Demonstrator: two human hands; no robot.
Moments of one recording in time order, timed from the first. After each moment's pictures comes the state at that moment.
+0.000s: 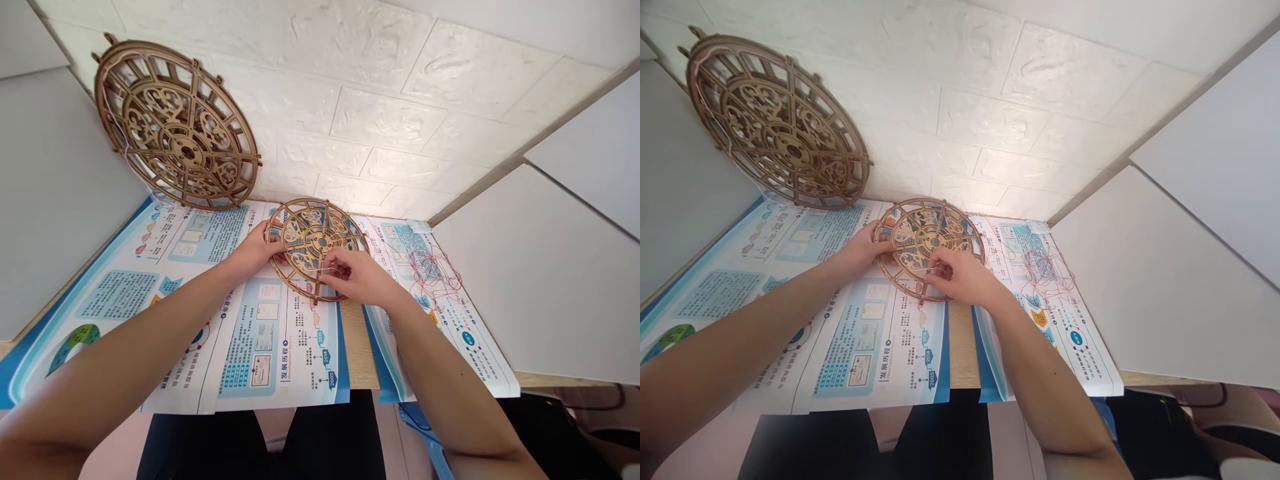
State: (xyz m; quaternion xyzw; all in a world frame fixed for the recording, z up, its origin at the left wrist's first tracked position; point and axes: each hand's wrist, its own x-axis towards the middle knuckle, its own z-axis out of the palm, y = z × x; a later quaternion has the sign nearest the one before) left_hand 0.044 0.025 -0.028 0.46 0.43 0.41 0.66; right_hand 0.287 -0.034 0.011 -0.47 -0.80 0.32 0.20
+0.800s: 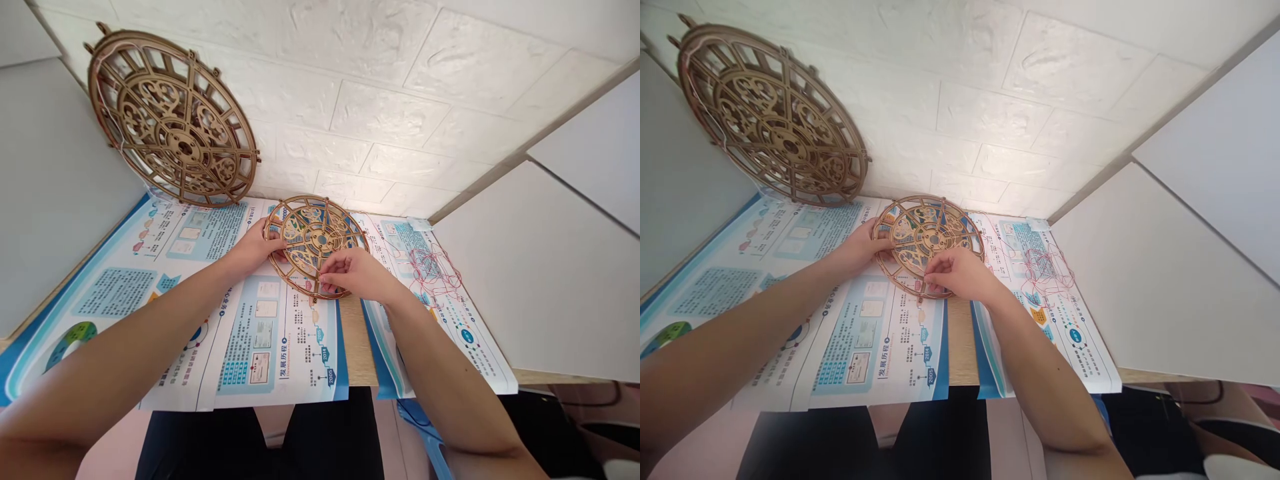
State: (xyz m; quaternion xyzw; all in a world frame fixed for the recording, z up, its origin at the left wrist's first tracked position) left_hand 0.043 0.027 -0.030 0.47 0.43 0.40 0.66; right_hand 0.280 -0.032 0.007 -0.50 -0.60 0.58 0.22
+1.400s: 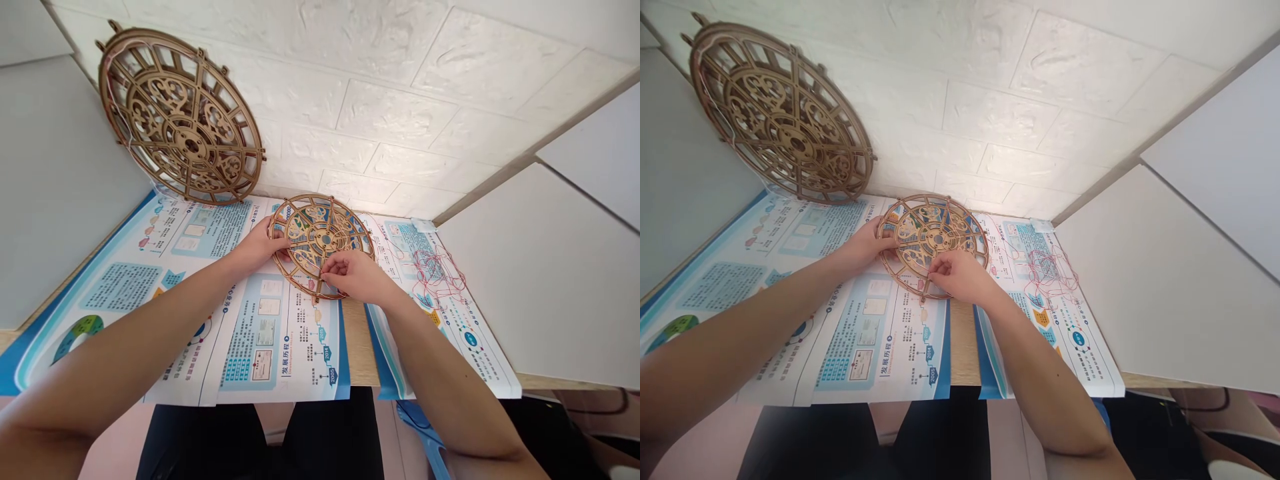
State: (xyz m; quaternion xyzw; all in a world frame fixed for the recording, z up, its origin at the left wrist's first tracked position) left_hand 0.044 0.026 -0.027 0.49 0.42 0.39 0.66; right_hand 0.273 -0.034 0.004 -0.56 -0.67 0.46 0.17
